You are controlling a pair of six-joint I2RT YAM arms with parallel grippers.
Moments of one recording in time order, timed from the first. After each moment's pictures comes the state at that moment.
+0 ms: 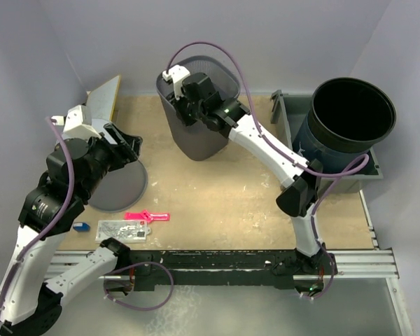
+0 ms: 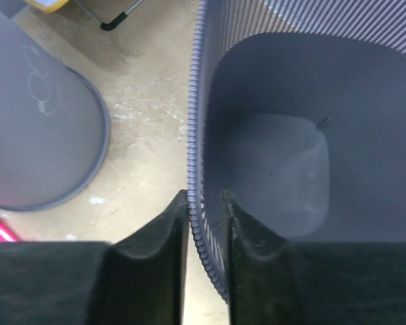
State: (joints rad) left arm -0.49 0.80 1.37 -0.84 -0.32 -0.63; right arm 0.83 2.05 2.26 -0.70 0.15 -0.02
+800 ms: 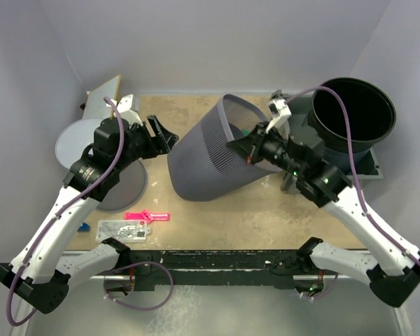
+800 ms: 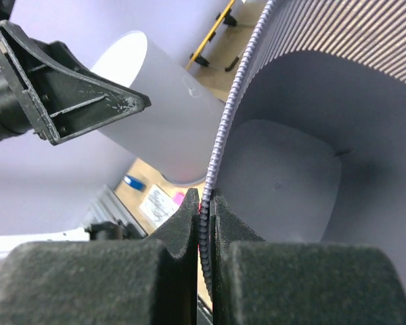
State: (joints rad) left arm -0.49 1.00 1.23 -0.60 -0.05 -0.63; right arm 0.68 1.07 1.22 -0.32 -0.16 0.53
